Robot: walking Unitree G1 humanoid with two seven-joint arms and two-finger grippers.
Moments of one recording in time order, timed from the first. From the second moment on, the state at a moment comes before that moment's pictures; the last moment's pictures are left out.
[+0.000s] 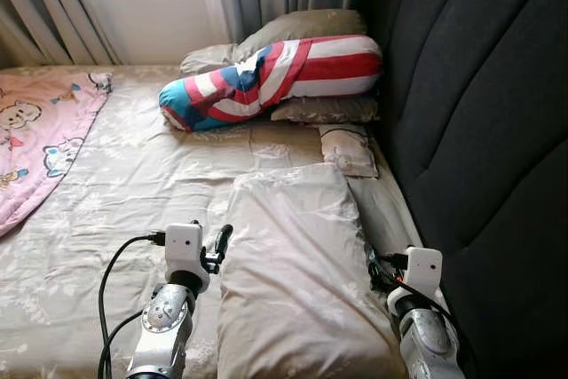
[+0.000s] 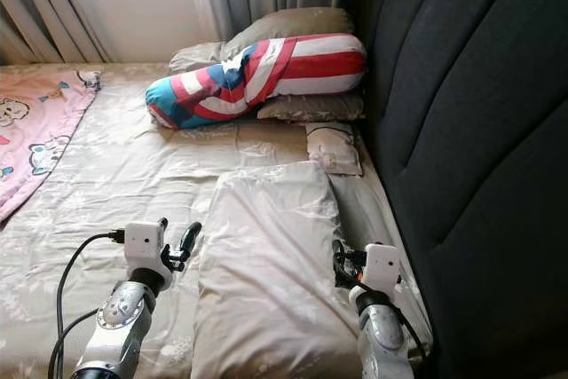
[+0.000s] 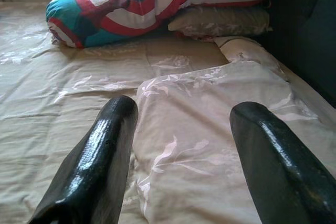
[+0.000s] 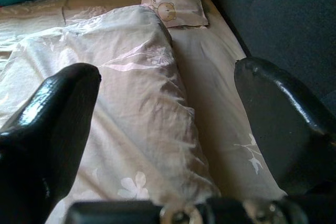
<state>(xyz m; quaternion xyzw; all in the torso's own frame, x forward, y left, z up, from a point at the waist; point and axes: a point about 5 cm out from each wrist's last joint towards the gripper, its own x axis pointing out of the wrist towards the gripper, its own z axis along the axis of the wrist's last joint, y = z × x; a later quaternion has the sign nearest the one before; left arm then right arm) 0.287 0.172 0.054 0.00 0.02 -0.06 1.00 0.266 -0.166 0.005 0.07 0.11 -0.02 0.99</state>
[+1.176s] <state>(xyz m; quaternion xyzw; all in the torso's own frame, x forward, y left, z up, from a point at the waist) 0.288 0.169 0.055 -0.01 0.02 -0.06 1.00 0.266 -0.166 0.005 0.07 0.11 -0.02 0.99</state>
